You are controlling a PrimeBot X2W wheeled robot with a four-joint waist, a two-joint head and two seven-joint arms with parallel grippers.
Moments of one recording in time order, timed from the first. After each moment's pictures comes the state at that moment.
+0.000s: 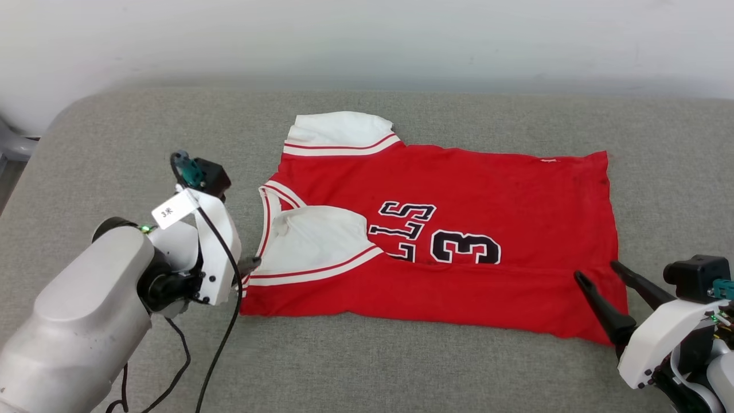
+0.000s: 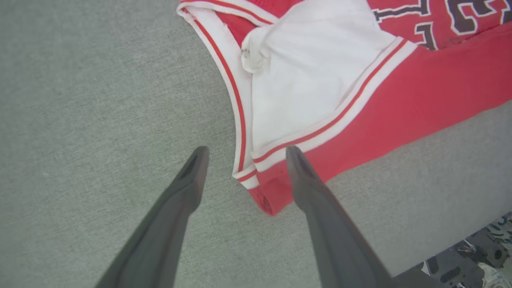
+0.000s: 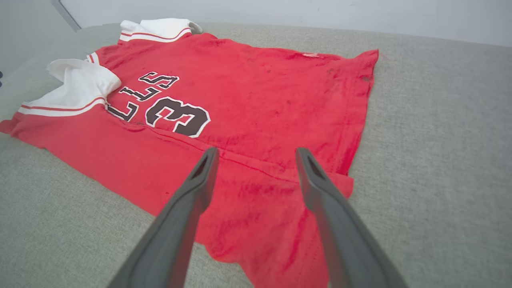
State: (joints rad) left arm -0.80 0.57 -0.86 0.54 -0.96 -0.13 0.63; right arm -0.23 -0.54 0.38 0.29 0.67 0.13 0.01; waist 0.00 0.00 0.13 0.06
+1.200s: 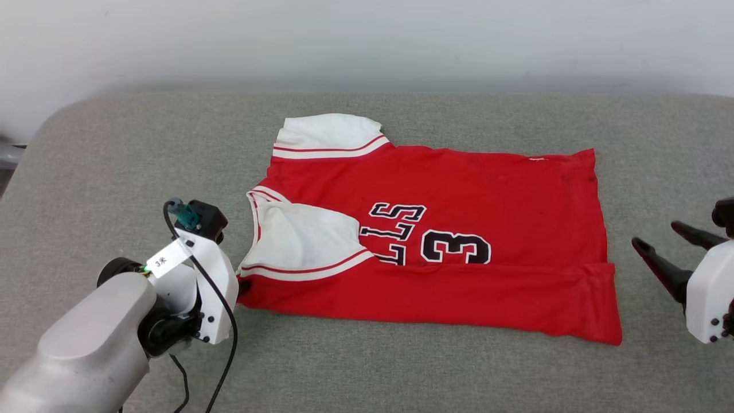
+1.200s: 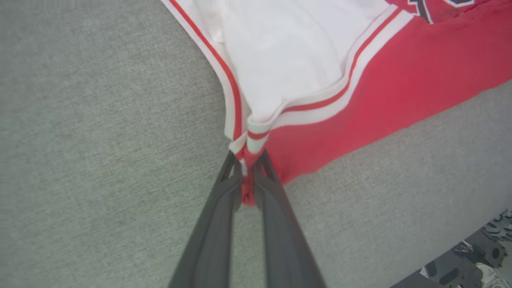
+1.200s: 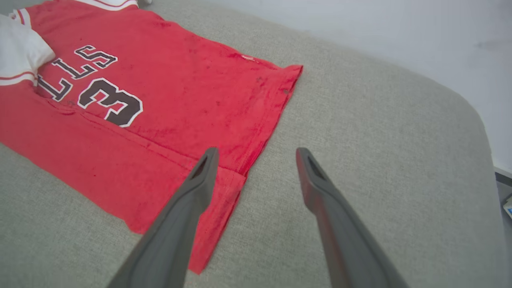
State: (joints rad) left arm -0.70 0.61 -0.93 0.52 -1.02 -0.13 0.48; right arm -0.35 -0.72 0.36 0.20 0.66 0.13 0.30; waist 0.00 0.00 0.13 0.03
